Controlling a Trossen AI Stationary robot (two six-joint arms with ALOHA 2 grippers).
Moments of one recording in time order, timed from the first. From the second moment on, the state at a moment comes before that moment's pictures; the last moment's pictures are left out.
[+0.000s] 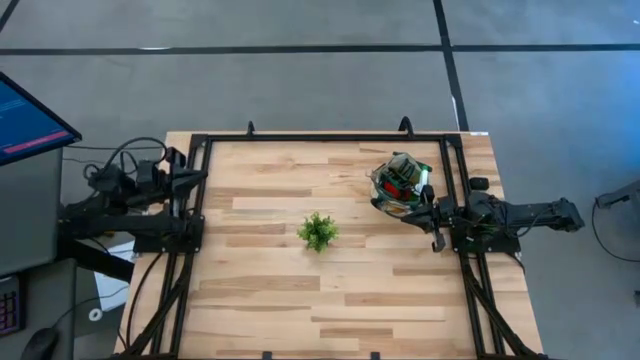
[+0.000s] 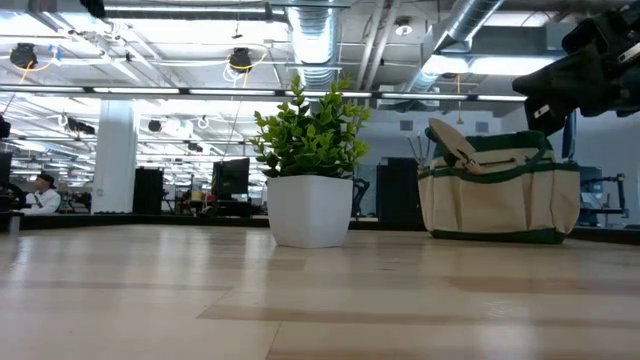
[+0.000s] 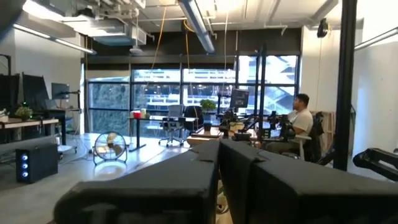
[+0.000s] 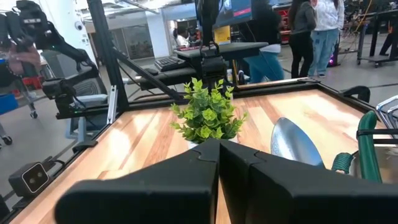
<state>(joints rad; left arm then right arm) 0.04 0.06 0.53 -0.15 -0.17 0.02 0.07 0.03 0.01 0.01 0.03 0.13</state>
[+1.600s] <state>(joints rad) 0.04 0.17 0.04 -0.04 0.01 -0.04 0.07 0.03 0.01 0.01 0.03 0.13</state>
